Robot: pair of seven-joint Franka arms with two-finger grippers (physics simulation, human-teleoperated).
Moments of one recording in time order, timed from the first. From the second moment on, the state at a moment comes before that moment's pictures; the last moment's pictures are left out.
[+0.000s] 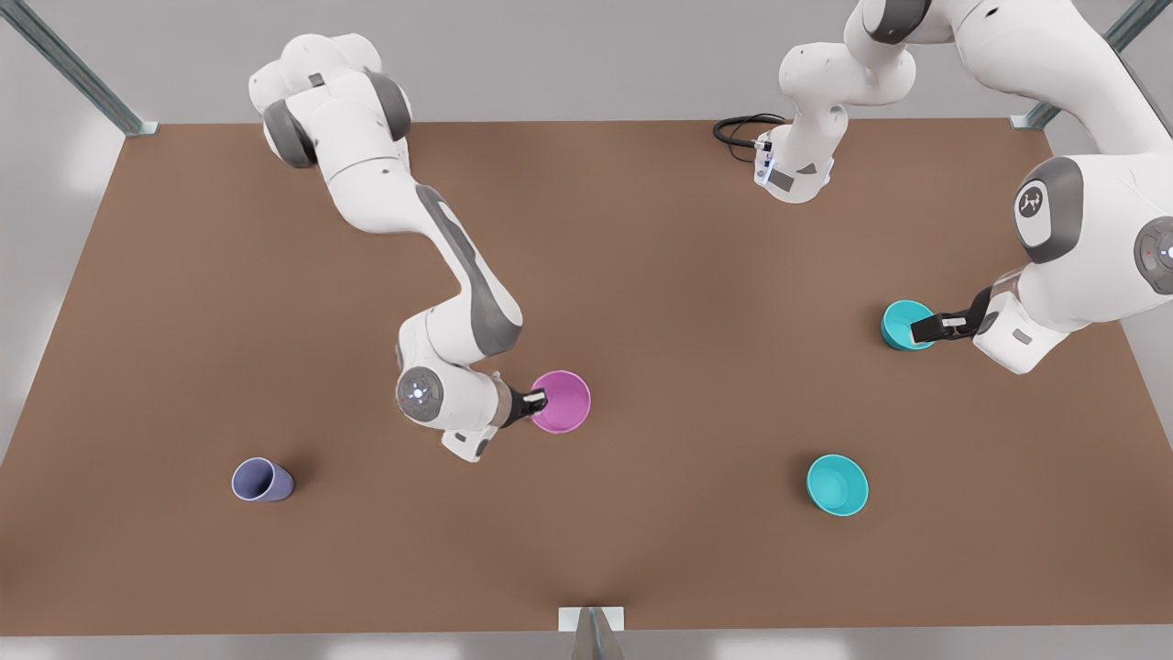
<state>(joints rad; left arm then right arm) -0.09 0.26 0.13 -1.36 -0.07 1.46 -0.08 0.58 0.84 -0.13 -1.12 0.52 1.92 0.06</state>
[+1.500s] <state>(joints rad) -0.03 0.90 0.07 -1.21 -0.28 2.04 -0.05 0.10 0.15 -0.12 -1.48 0.02 1.52 0.14</state>
